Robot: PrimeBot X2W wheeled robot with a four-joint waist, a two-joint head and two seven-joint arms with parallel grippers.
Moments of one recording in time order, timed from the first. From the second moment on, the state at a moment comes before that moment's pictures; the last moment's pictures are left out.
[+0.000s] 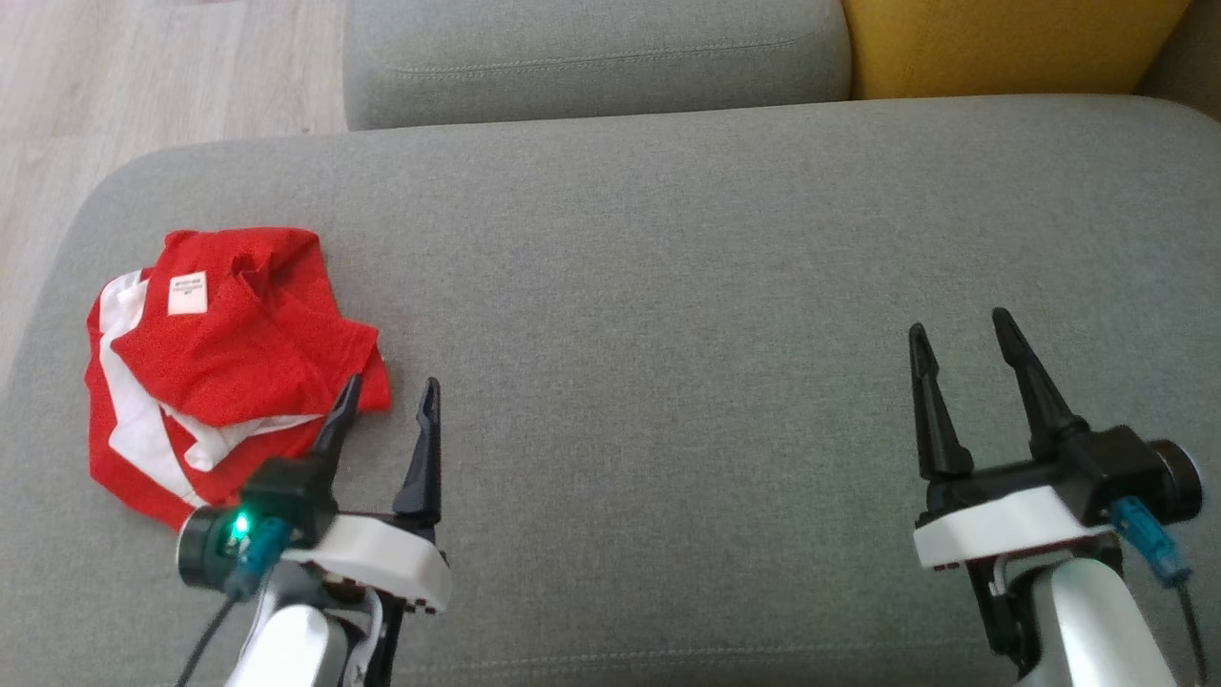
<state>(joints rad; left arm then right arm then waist) -0.07 0.17 -0.35 0.12 -0.27 0.15 -0.19 -0.06 -0.04 0.04 0.10 0.02 0.13 -0.19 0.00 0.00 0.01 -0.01</state>
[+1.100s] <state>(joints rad) -0.05 0.06 -0.22 0.25 -0.25 0.02 -0.25 -0.07 -0.04 0.05 0.22 0.07 0.13 -0.23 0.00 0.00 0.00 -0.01</state>
